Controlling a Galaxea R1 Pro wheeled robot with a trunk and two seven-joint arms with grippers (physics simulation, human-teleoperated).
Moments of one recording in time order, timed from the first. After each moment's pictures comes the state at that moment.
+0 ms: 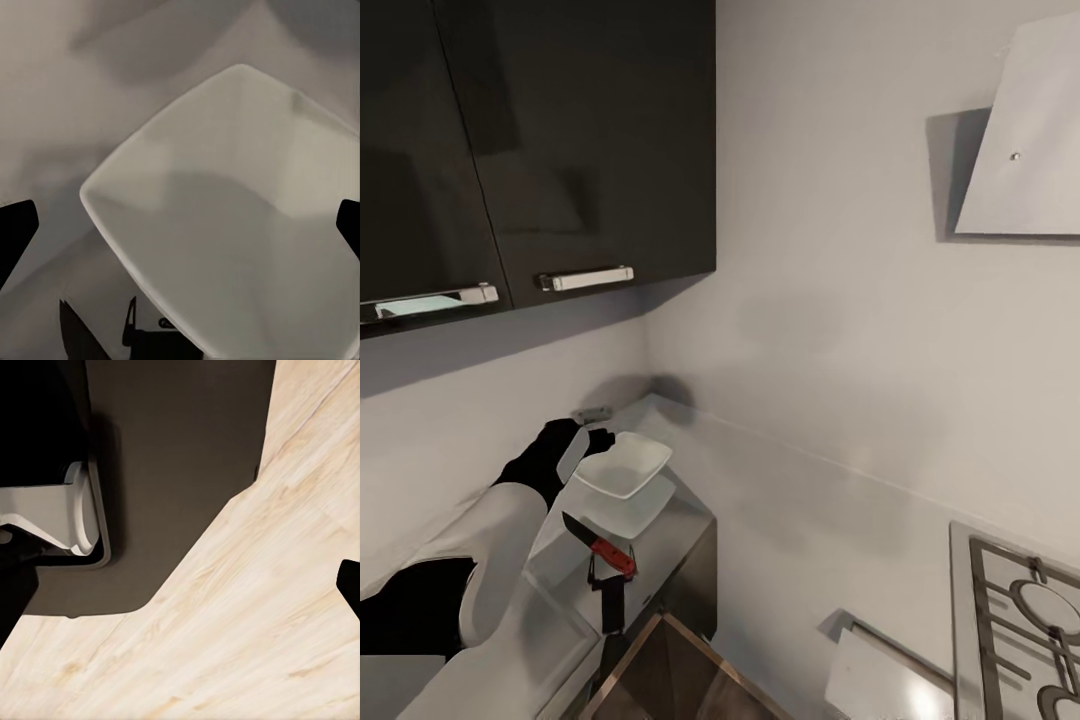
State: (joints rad) left arm -1.07 0.03 0.07 -0.48 0.16 0.58 0.25; right arm -0.04 0.09 0.14 -0.02 -0.14 0.24 -0.10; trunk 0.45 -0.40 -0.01
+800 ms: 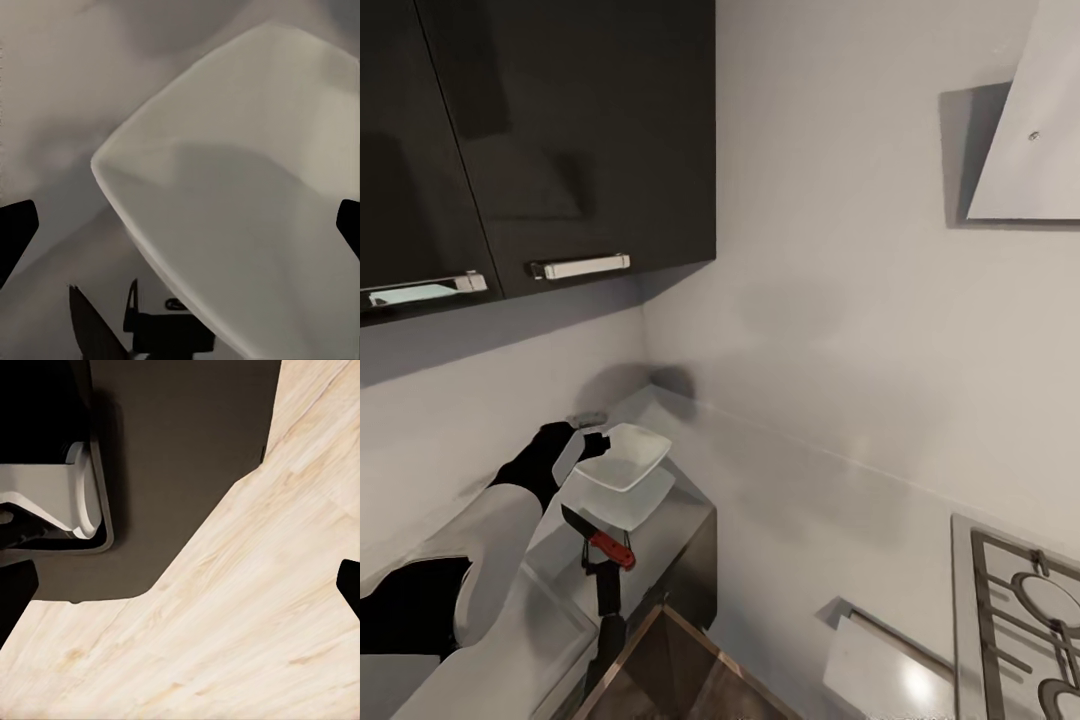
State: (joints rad) left arm -1.07 0.05 0.08 -0.46 0.16 0.57 0.25; right arm -0.03 0.10 0.14 -0.02 -0.14 0.24 -0.10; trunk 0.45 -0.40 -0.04
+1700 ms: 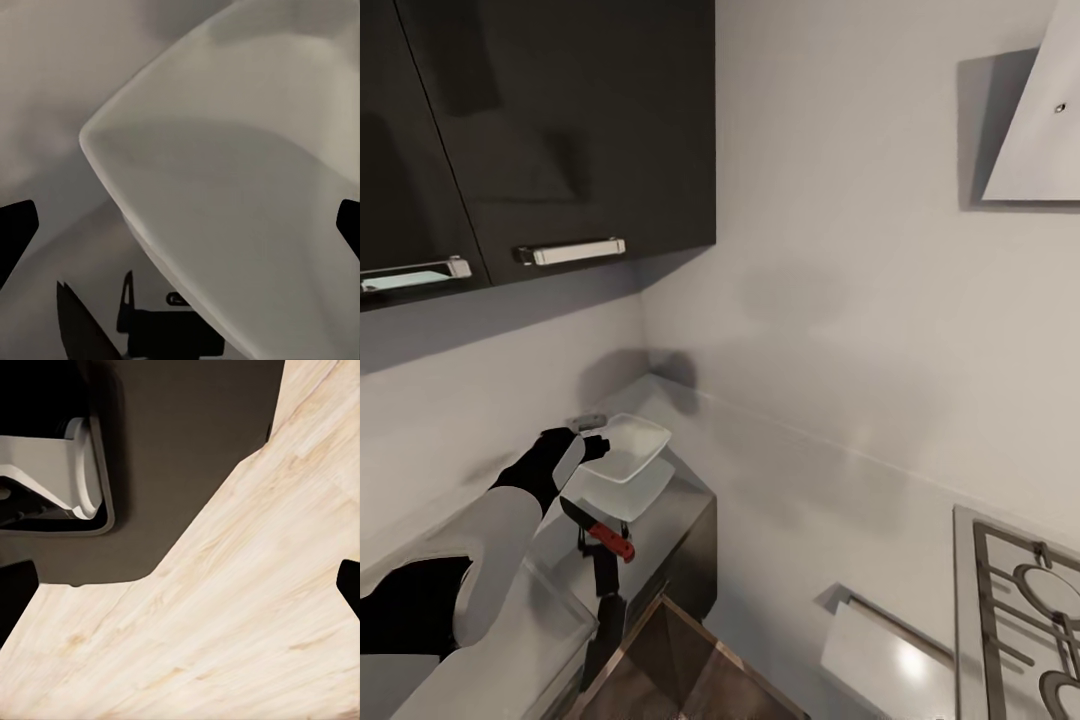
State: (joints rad) left arm -1.07 0.05 0.08 -0.42 0.16 0.51 0.25; right arm -0.03 0.10 0.14 -0.02 -0.14 0.24 -0.10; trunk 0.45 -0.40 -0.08
